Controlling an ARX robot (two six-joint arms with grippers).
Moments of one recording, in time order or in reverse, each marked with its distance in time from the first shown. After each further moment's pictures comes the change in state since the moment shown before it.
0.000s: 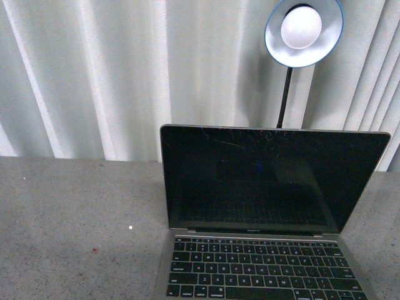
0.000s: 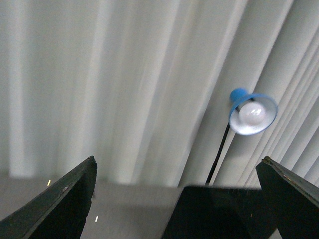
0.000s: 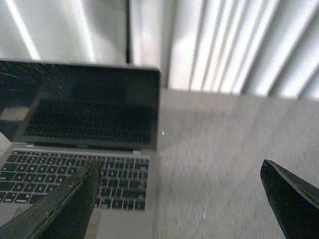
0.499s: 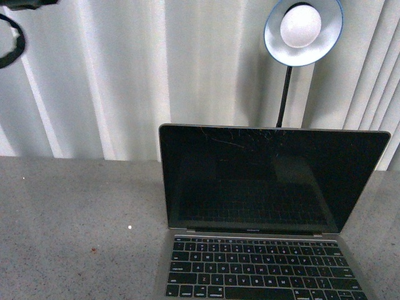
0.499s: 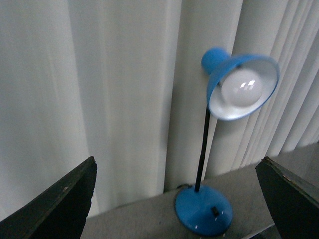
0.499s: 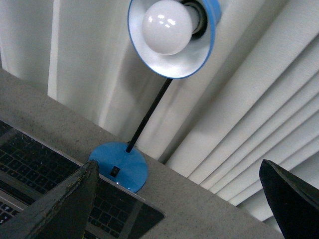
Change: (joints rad) left arm -0.182 0.795 0.619 0.023 0.021 0.225; right arm -0.029 0.641 0.377 0.327 -0.208 -0.323
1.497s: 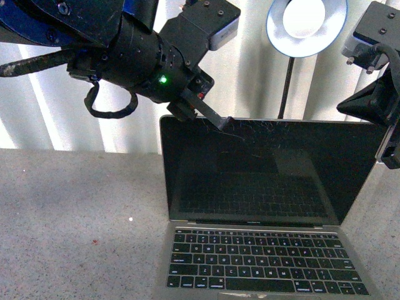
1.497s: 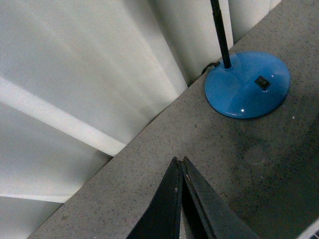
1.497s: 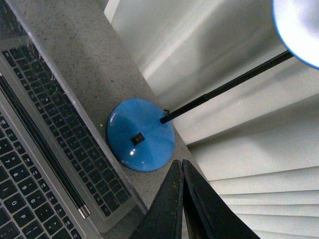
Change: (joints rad) left arm -0.077 0.331 0.442 -0.638 -0.089 0.530; right arm 0.010 0.344 0.310 -0.315 -0.161 -0.451
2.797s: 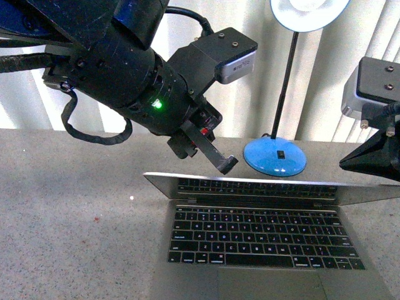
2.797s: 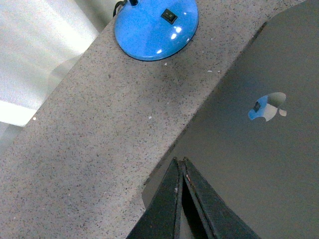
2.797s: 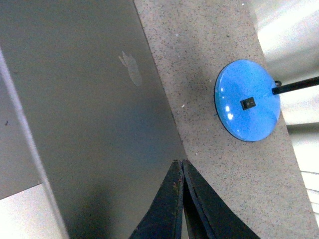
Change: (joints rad) left arm -0.021 -0.034 -0.089 -0.218 0.148 0.010; right arm 0.030 -0.044 -0.090 -0.337 -0.048 -0.201
